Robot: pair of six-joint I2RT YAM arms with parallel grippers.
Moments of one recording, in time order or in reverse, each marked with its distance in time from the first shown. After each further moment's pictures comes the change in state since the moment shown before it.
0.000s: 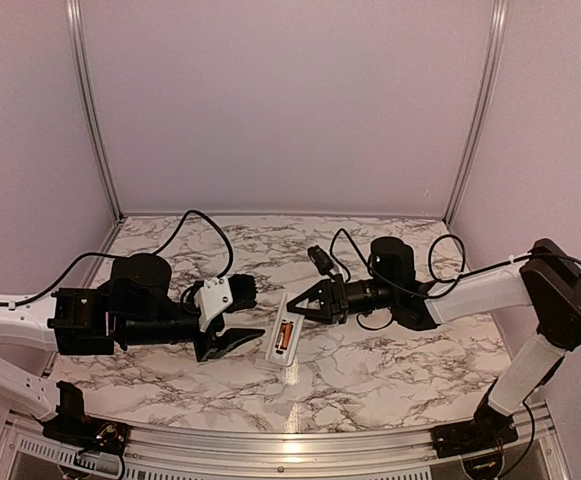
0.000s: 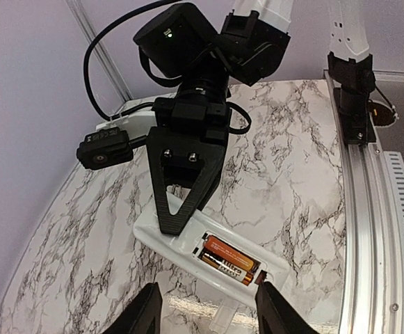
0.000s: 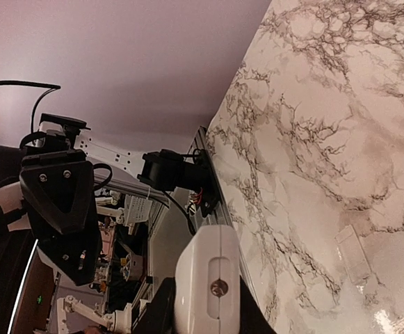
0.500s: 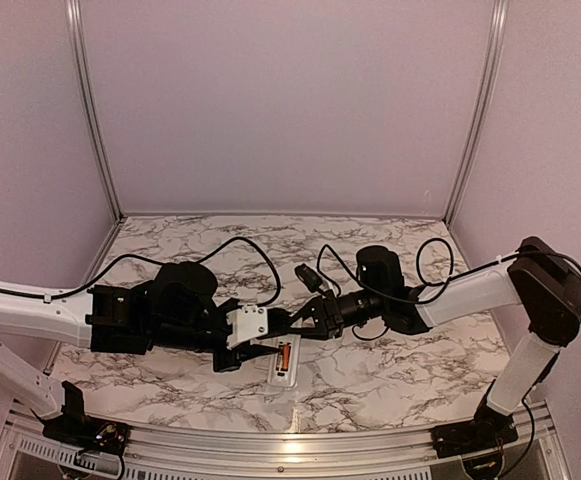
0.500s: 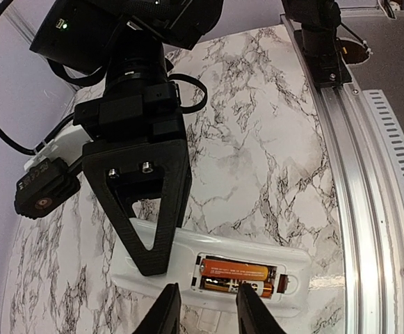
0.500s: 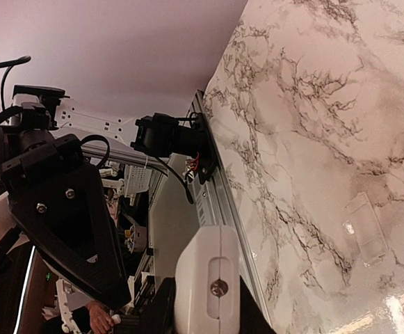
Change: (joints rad) left arm -0.005 0.183 0.075 -0.060 0.114 0.164; right arm 0.042 0.053 0.021 -0.090 -0.082 -0.066
